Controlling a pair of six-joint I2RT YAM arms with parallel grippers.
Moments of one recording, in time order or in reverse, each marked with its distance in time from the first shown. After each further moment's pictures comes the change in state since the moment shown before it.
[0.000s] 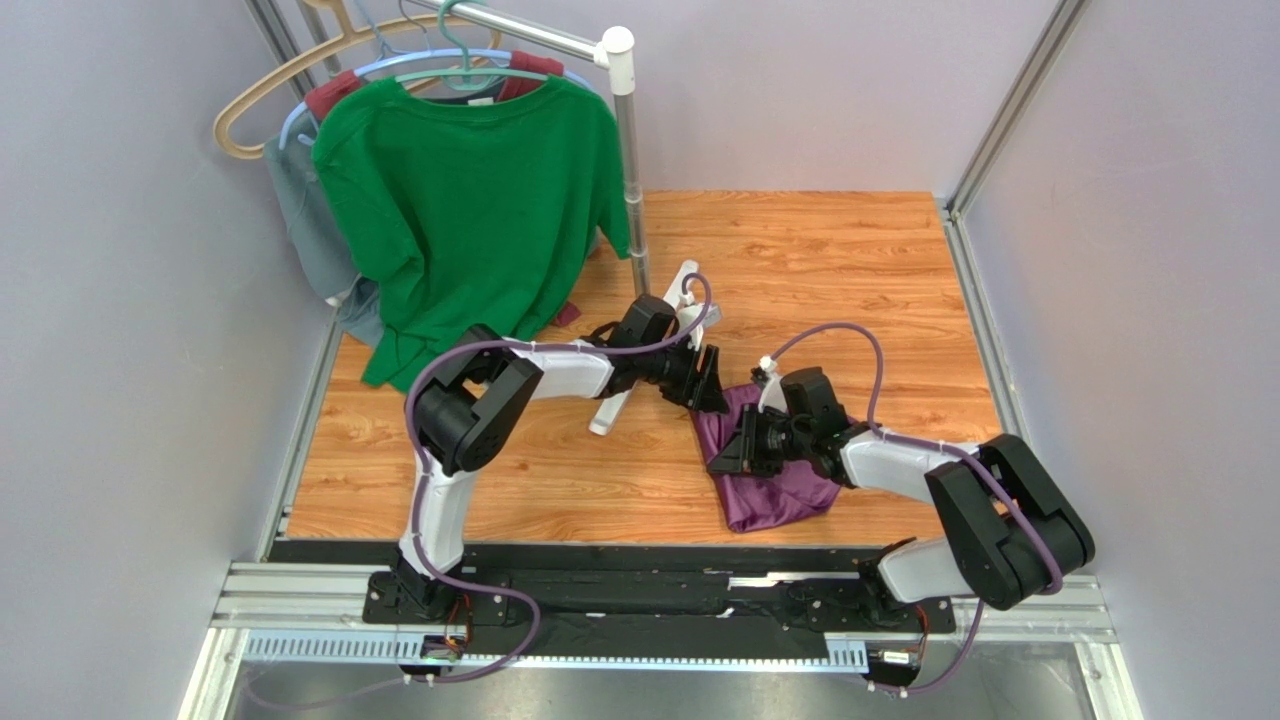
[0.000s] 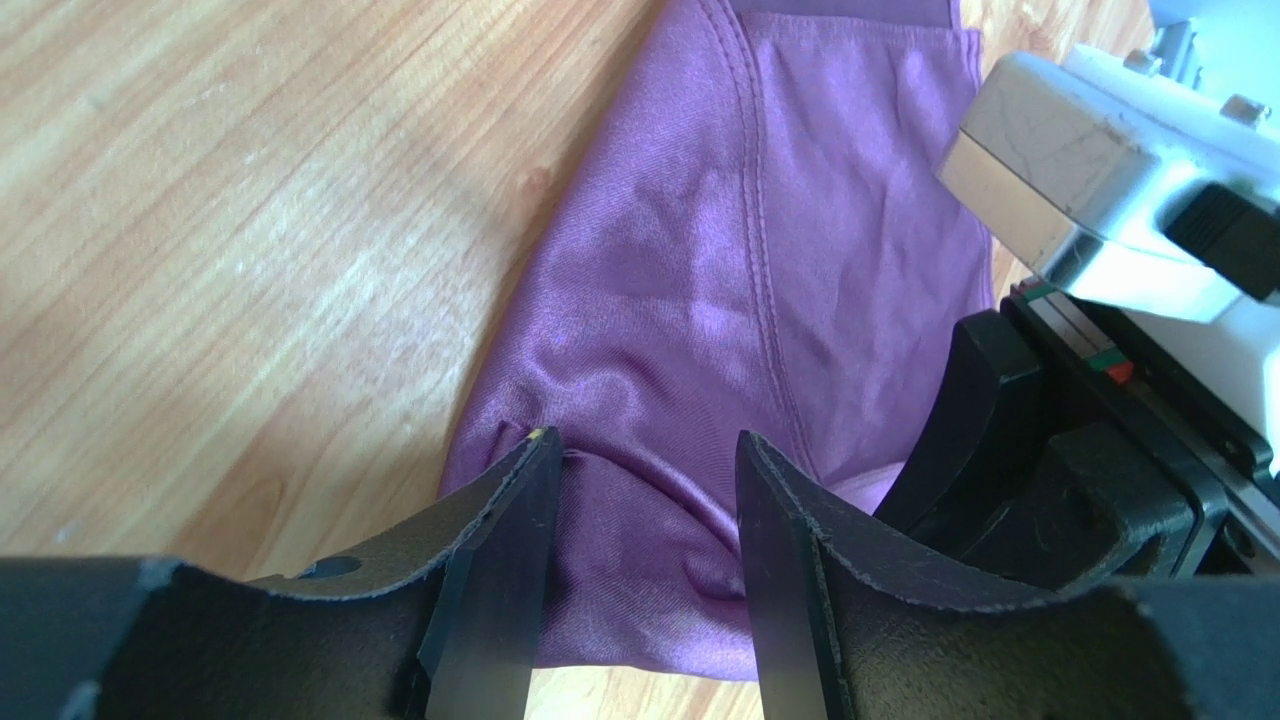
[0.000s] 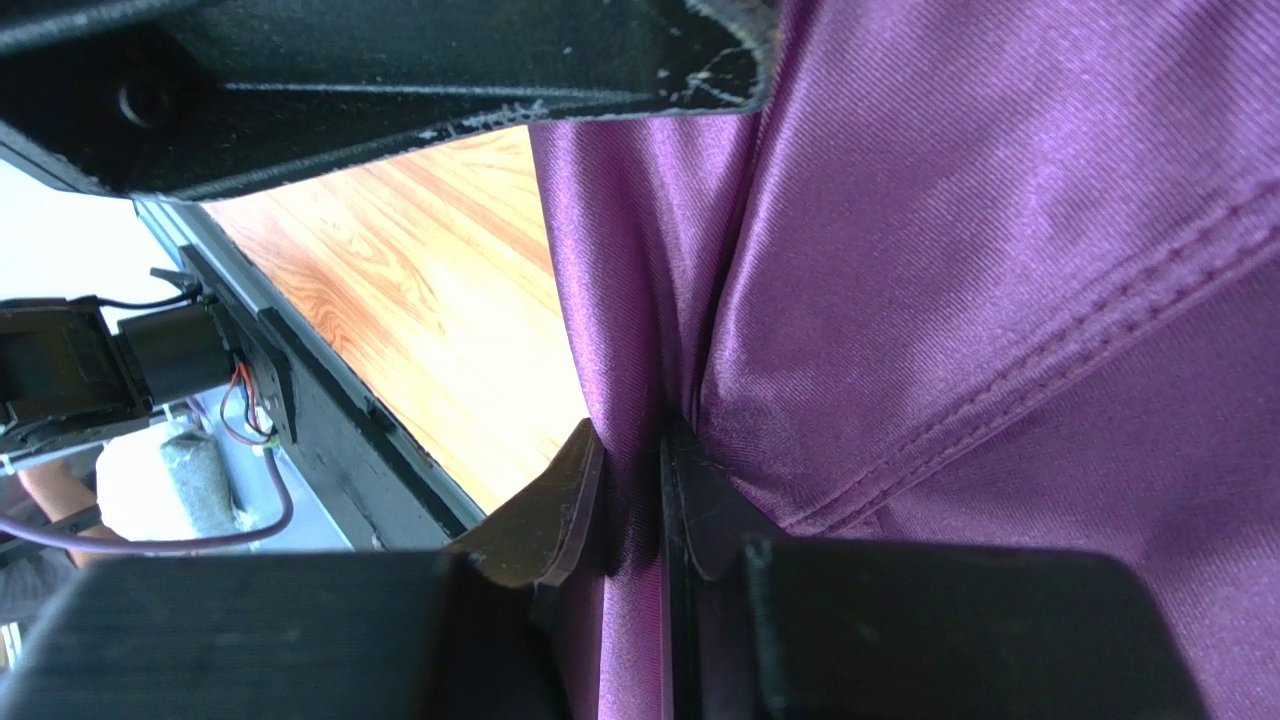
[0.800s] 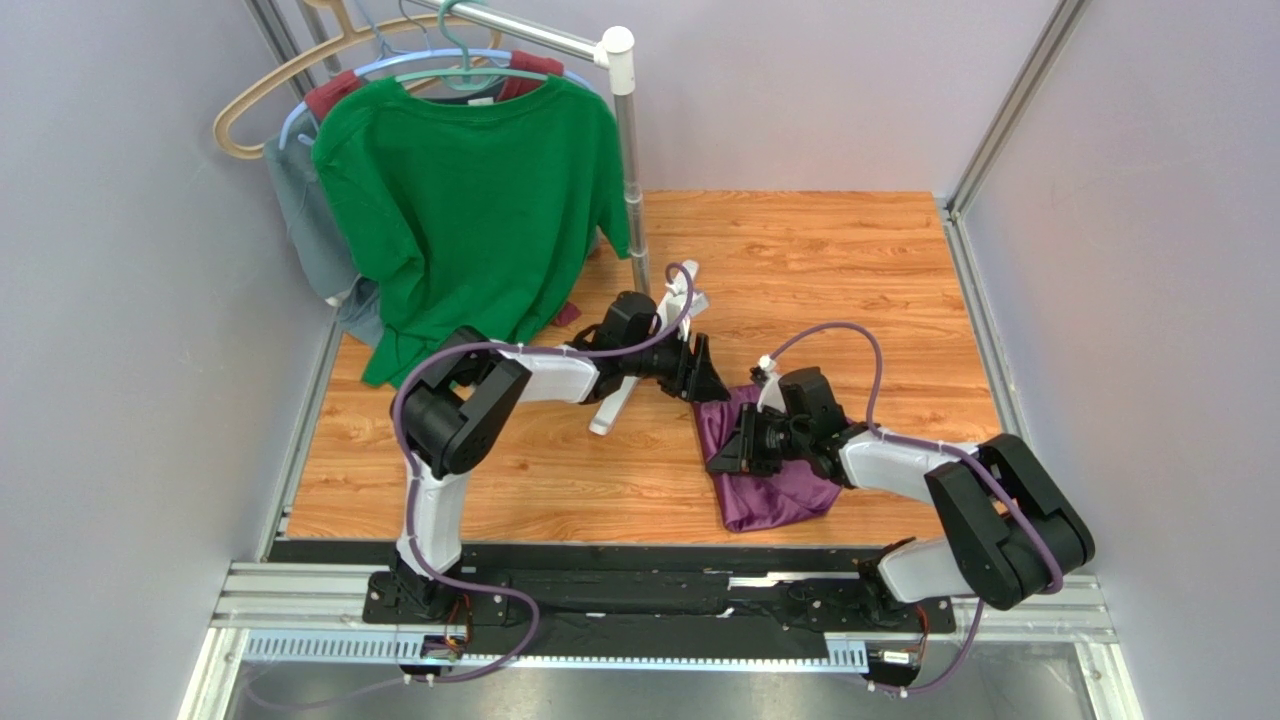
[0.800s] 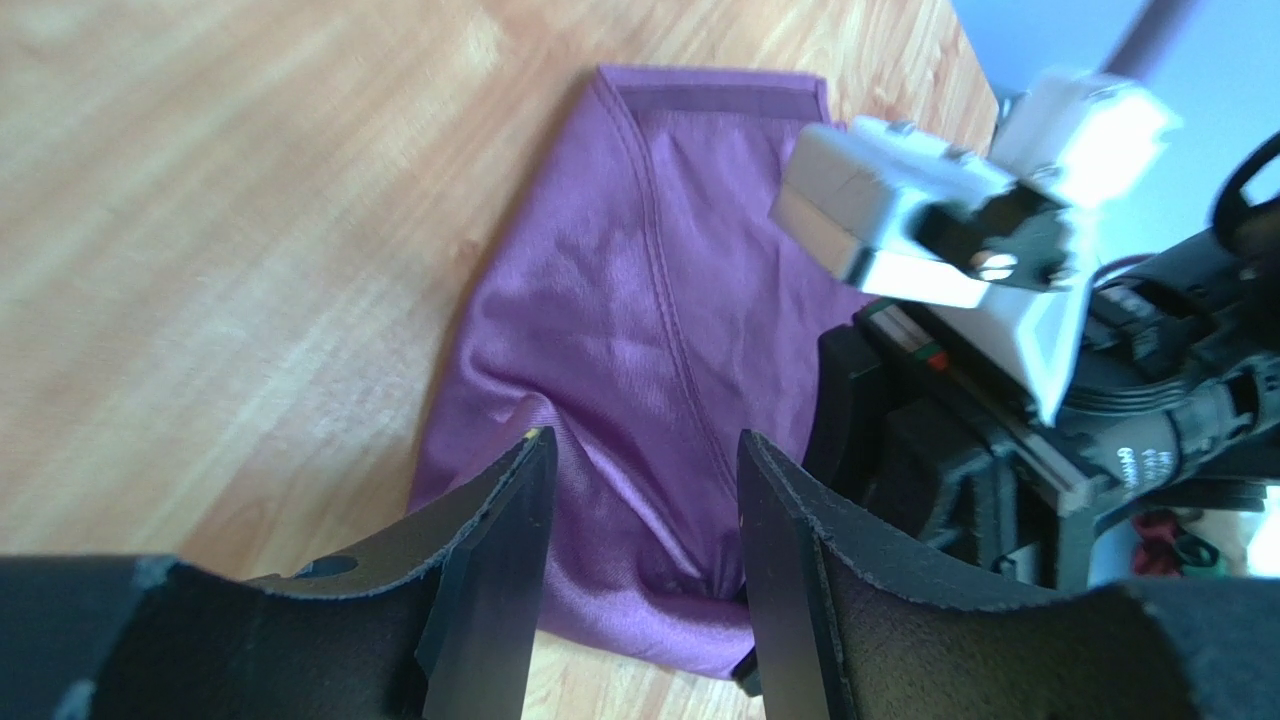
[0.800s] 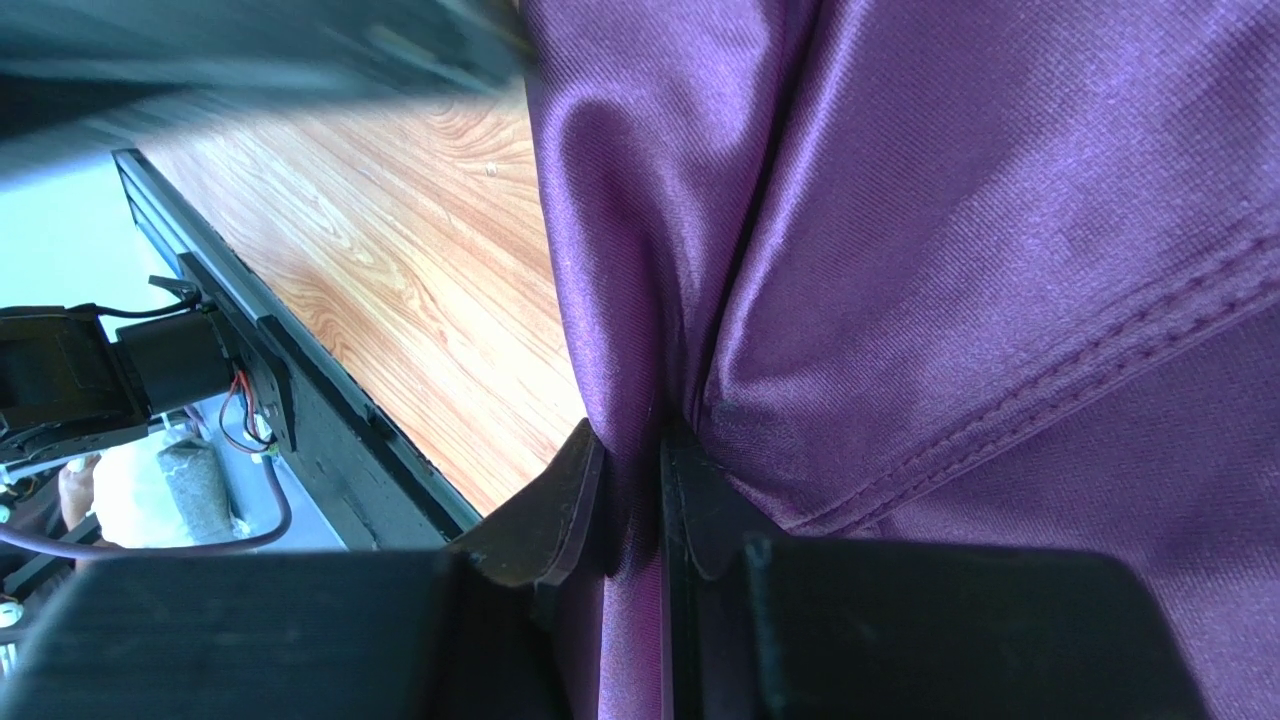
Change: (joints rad) left arm 0.029 -0.073 -0.106 0.243 0.072 -0.082; right arm 0.012 0.001 0.001 0.008 0.013 0.011
